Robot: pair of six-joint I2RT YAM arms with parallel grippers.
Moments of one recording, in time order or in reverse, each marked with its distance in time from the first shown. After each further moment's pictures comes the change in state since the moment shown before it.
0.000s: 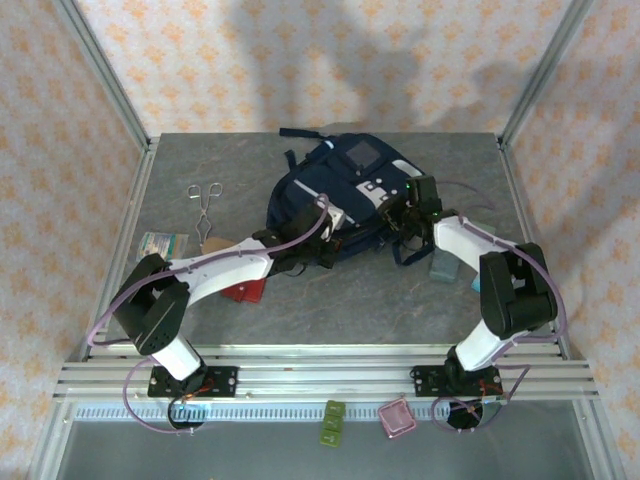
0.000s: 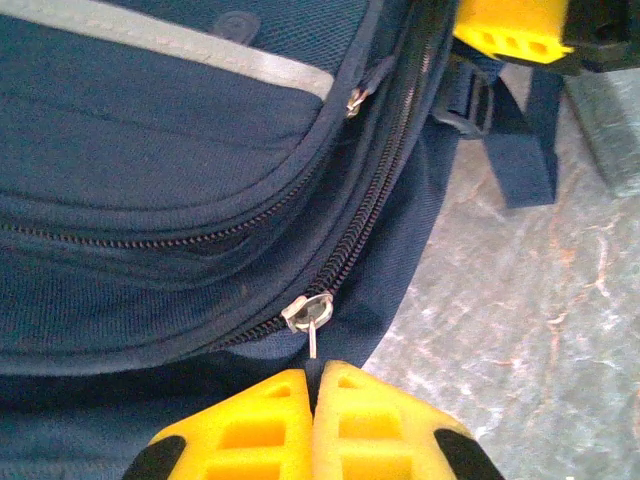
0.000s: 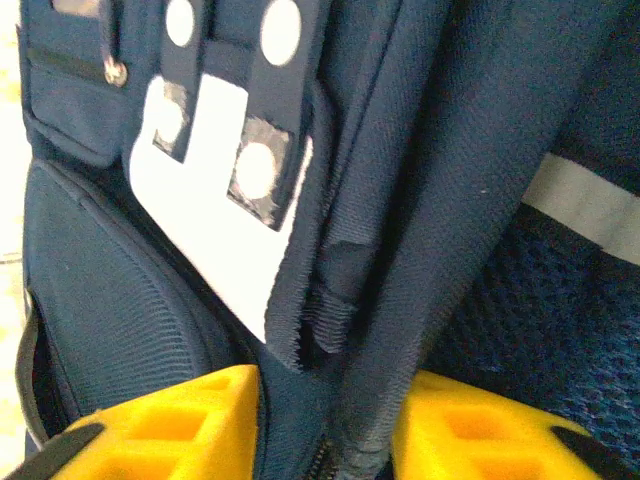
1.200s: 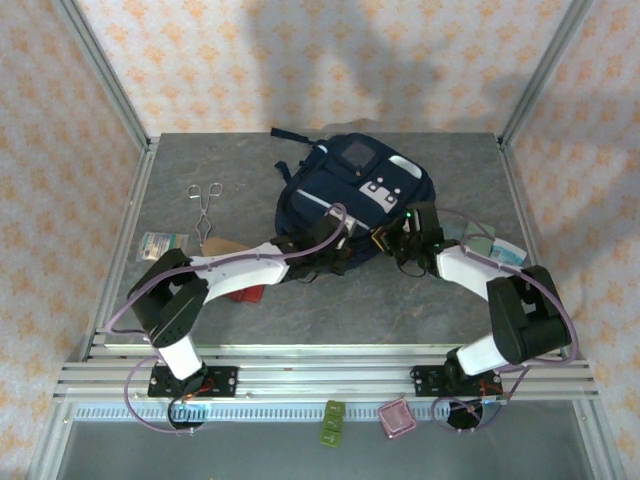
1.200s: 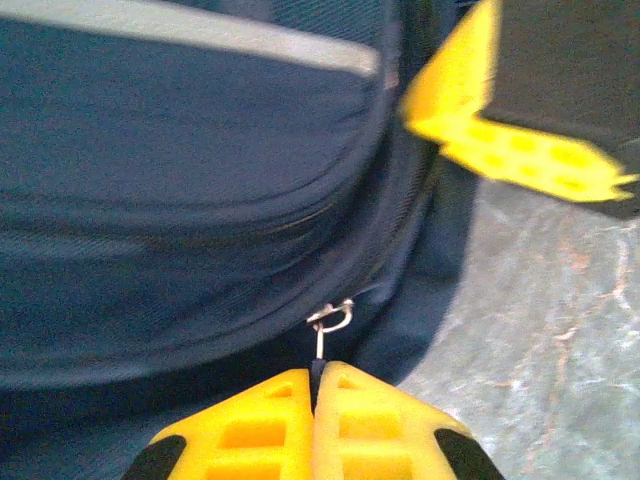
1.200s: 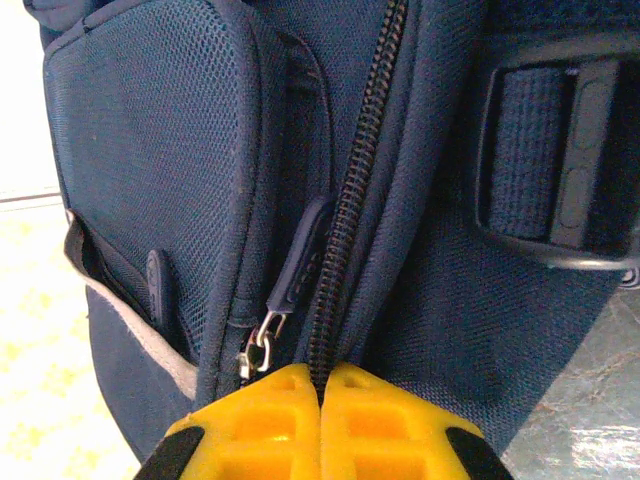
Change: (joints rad) left arm -0.051 0.071 0.005 0.024 -0.119 -0.040; right arm 0.051 -0.159 -0.278 0.188 -0.127 0.142
